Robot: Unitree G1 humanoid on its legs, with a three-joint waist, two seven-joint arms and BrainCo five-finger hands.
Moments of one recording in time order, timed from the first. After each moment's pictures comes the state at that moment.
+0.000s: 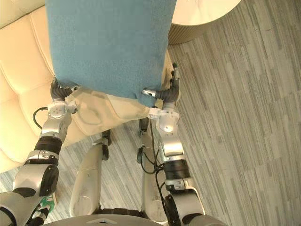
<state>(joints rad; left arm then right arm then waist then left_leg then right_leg) -0.74 0.23 0.09 0.70 -0.12 0.01 0.35 -0.48 -0.05 0.03 0.04 -0.05 0.03 -0.39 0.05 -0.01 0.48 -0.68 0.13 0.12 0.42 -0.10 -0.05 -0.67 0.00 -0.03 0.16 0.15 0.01</state>
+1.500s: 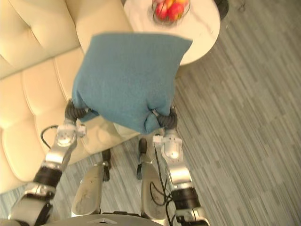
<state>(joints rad) -0.23 0.18 -0.12 0.21 -0.08 0.01 0.25 -0.04 -0.11 0.09 -0.12 -0.05 0.03 -0.28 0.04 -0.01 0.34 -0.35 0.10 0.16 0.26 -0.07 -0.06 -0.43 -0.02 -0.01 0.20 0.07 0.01</state>
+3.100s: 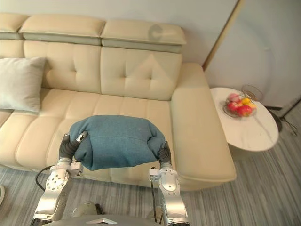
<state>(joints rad) 0.18 0.08 -0.08 -0.06 -0.15 -0.06 0.17 0.20 0.03 0.07 -0.04 -0.10 0.01 -0.13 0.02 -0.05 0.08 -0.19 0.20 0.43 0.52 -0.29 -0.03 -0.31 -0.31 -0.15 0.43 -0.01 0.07</state>
